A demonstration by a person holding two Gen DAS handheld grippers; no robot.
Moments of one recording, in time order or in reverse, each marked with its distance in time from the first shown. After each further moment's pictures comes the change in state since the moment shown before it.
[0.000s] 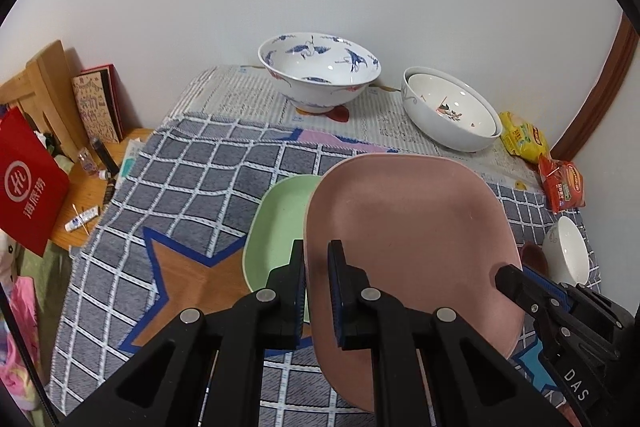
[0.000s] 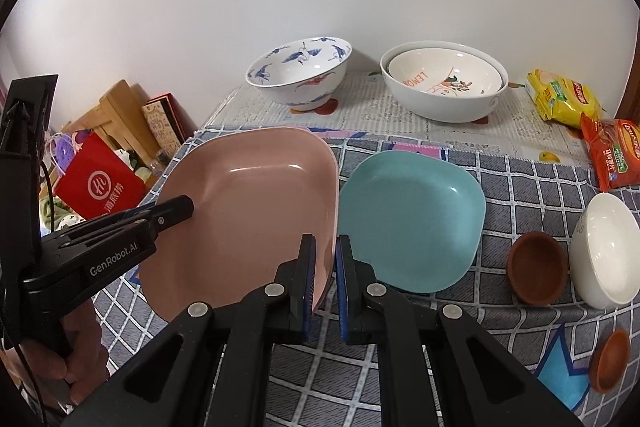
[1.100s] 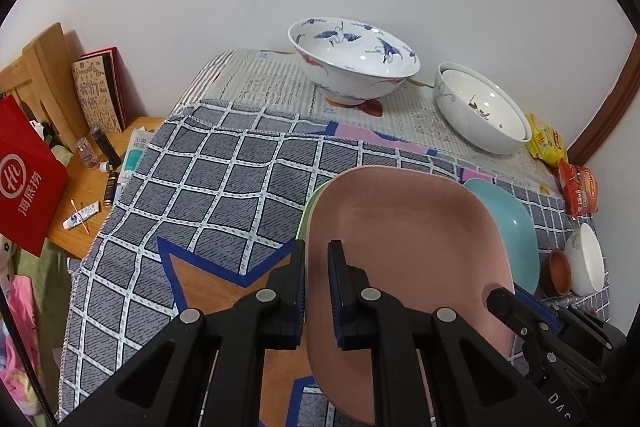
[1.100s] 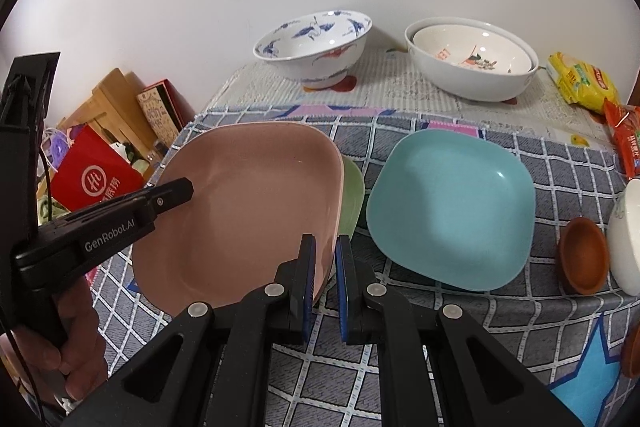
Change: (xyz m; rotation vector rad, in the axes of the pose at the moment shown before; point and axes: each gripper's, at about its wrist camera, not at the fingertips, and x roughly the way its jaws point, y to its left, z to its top) left arm 0.038 0.041 0.009 -0.029 0.047 -0.001; right arm 0.045 0.031 -0.003 0.017 0.058 -0.004
